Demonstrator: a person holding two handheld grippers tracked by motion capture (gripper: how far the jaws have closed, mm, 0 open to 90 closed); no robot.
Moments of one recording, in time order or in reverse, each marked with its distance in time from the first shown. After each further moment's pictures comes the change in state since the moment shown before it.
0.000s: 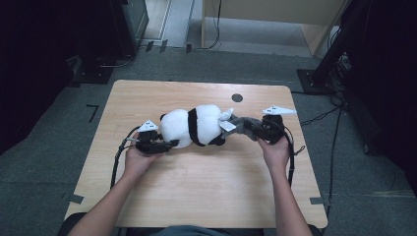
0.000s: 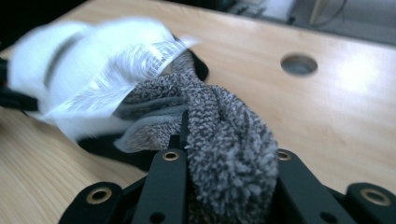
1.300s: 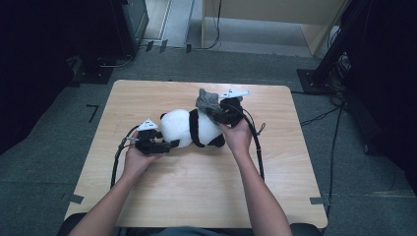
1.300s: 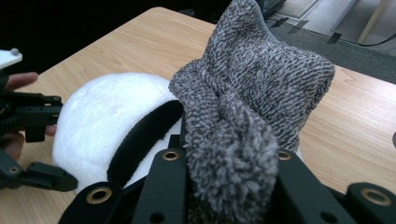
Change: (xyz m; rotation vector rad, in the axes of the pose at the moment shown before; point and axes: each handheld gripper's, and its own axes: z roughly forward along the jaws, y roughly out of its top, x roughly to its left) left arm 0.002 0.008 -0.004 0.027 -0.014 -0.002; right arm 0.072 0.058 0.083 0.011 0.105 -0.072
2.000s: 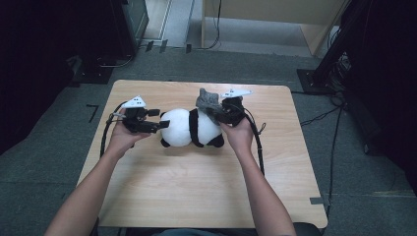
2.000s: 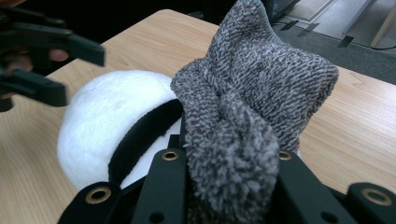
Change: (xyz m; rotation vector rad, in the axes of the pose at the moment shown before) left arm 0.040 0.064 -0.025 -0.057 -0.083 0.173; right arm -0.007 -0.001 0.000 -0.009 0.041 -0.007
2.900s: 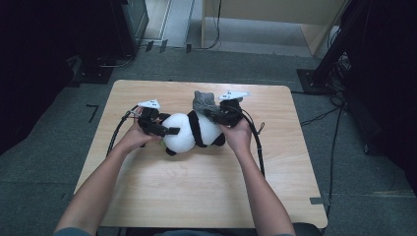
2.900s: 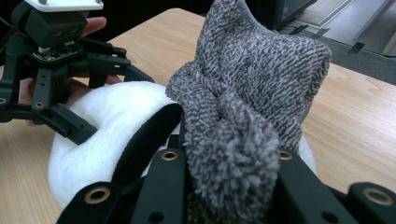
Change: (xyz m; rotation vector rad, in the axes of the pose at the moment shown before) left arm 0.015 -0.017 0.050 0.087 -0.210 -0.045; right arm 0.001 -0.005 0.008 -0.008 0.033 -0.038
